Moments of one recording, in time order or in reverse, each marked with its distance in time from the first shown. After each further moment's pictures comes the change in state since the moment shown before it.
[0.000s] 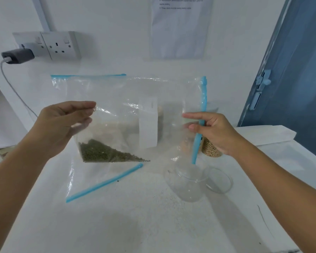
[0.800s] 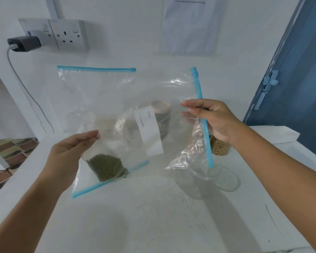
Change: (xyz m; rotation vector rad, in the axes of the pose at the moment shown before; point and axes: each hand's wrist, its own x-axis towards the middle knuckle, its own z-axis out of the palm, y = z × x) left_hand -0.043 -0.087 -0.025 -0.123 0.172 -0.050; right_hand 0.028 -0.025 0.037 0.151 0.002 0.059
